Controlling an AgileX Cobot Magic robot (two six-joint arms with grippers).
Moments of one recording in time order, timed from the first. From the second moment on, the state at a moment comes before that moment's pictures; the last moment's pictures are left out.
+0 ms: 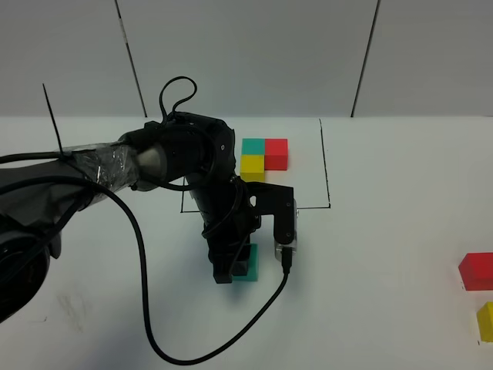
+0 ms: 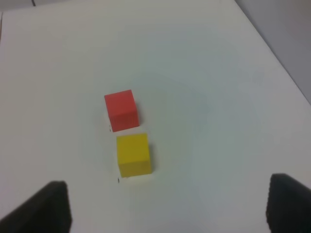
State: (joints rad) left arm -0.58 2.24 -1.67 -0.17 0.93 1.13; right arm -0.22 -0.01 -0.51 0.00 1.08 0.05
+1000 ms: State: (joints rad) left arm -0.58 2.25 -1.68 -0.15 0.92 1.09; right arm -0.22 -0.01 -0.51 0.00 1.08 0.05
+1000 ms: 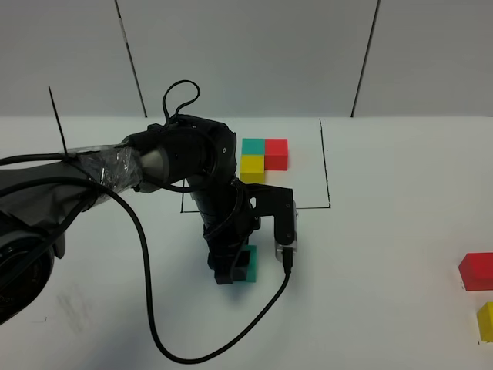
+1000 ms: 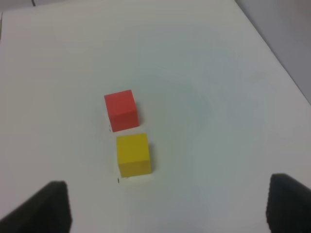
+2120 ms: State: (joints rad) left arm -0.58 1.61 -1.67 0.59 1.19 -0.10; right arm -0.22 -0.01 -0.51 0.00 1.08 0.05
